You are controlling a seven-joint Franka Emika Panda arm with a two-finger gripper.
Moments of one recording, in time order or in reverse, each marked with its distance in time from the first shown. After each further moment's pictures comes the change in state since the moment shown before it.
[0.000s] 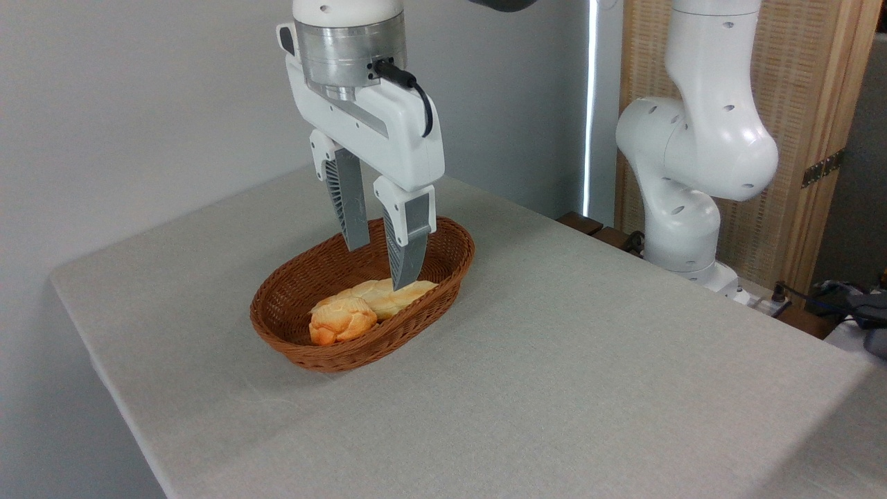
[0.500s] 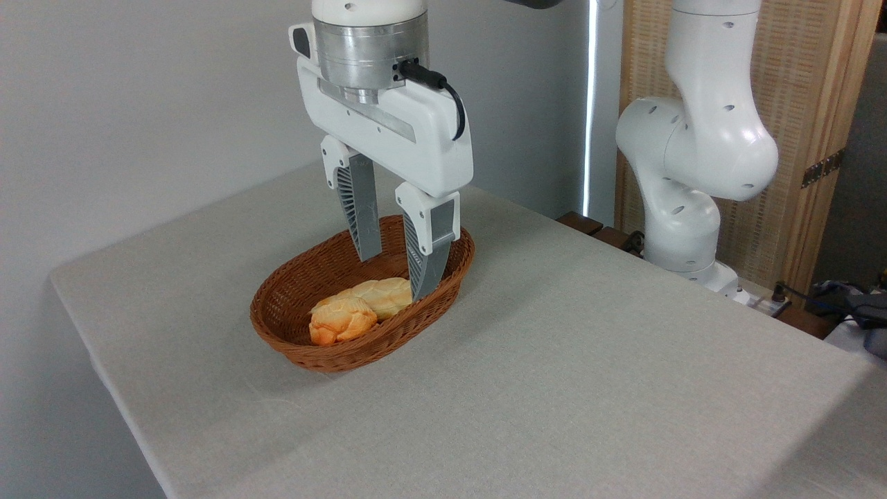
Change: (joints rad) arm 0.000 0.000 0.052 0.006 0.005 0.000 0.002
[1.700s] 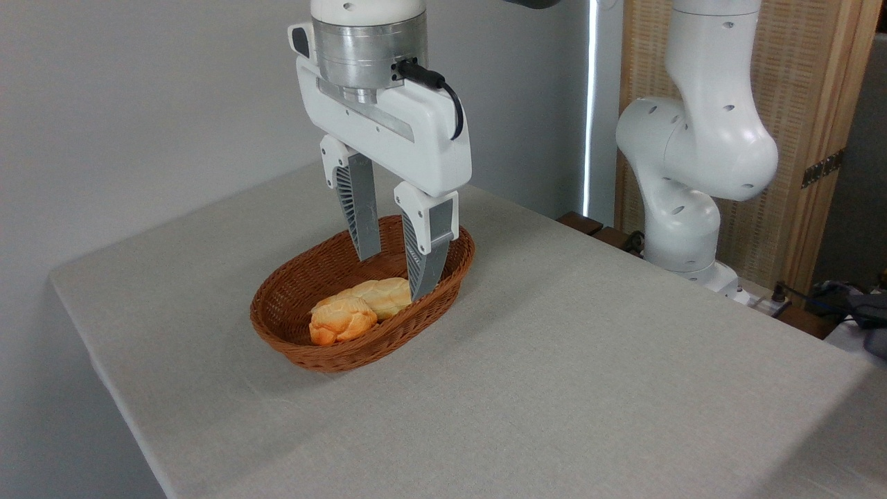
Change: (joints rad) arm -0.003 0.000 0.000 0.000 0.000 0.000 -0.001
